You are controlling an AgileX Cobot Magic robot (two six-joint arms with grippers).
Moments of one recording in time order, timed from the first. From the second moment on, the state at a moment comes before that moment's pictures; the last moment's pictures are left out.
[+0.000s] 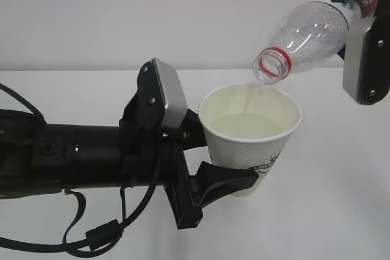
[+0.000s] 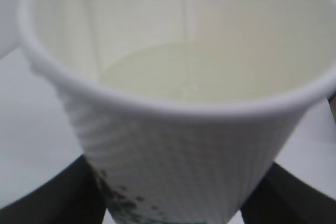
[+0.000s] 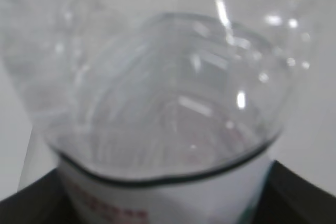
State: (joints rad) left arm -0.74 1.72 -0.71 0.84 -0.79 -0.48; right arm 0.11 1.28 -0.73 -0.97 -0.45 -0.83
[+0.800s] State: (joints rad) left arm -0.74 1.72 -0.71 0.84 -0.79 -0.48; right arm 0.11 1.28 -0.73 -0.97 -0.45 -0.71
